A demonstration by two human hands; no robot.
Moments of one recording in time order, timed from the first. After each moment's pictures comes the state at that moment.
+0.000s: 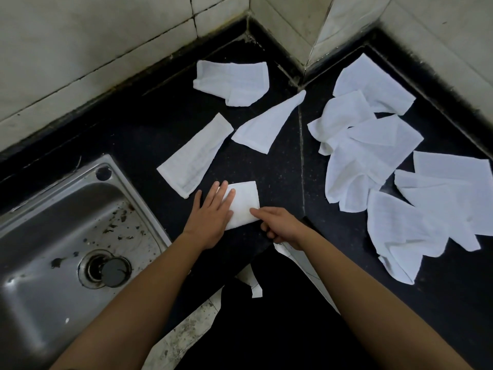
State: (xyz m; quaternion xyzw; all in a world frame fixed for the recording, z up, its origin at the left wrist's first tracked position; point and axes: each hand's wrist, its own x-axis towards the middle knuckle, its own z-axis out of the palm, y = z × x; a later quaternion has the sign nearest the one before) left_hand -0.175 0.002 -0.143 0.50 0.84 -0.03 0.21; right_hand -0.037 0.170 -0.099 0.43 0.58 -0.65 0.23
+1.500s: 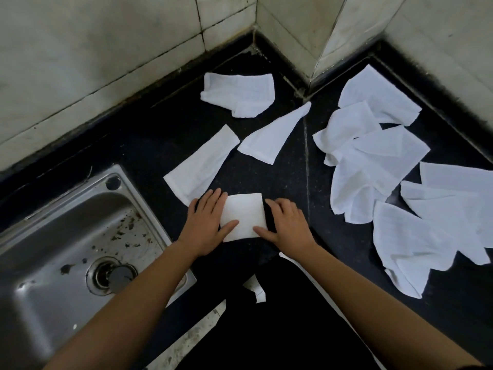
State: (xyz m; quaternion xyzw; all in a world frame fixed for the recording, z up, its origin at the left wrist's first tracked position) left_hand -0.196 -0.006 -0.116 0.45 0.86 0.05 0.24; right_hand -0.032 0.172 -0.126 0.24 0.94 -0.20 0.10
